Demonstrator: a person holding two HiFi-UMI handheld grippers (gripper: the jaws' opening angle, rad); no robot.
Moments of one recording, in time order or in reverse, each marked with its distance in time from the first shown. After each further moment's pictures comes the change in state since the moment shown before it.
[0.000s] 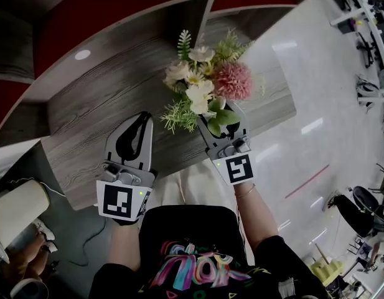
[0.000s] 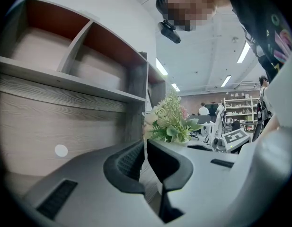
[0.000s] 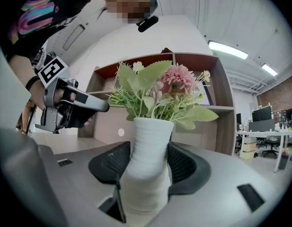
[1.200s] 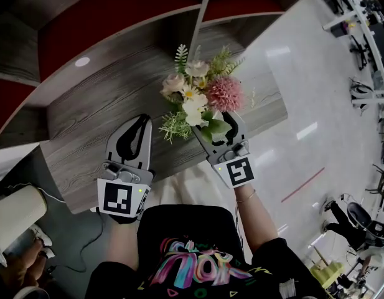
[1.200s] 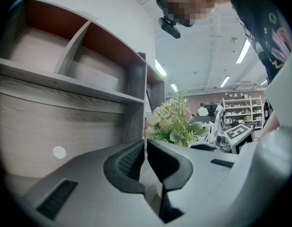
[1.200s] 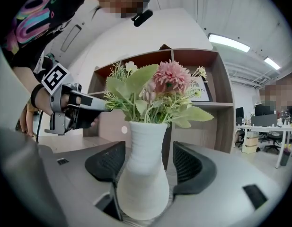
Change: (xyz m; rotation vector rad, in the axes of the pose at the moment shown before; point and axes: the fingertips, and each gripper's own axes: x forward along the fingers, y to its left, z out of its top) left arm 0.013 0.005 0.005 0.001 -0.005 -0.015; right arm -0.003 -0.007 0.003 0.012 0.049 0.041
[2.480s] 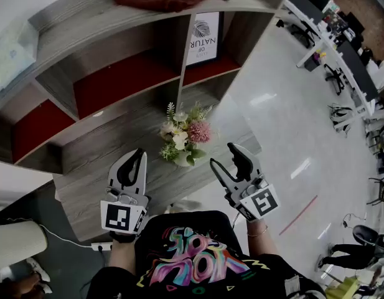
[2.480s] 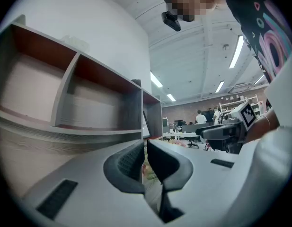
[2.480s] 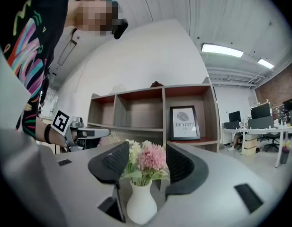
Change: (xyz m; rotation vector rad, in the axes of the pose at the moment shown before) left arm -0.039 -0.009 0.102 0.049 -0.146 -0.030; right arm -0.081 -0.014 0.164 0.032 -0.053 -0.005
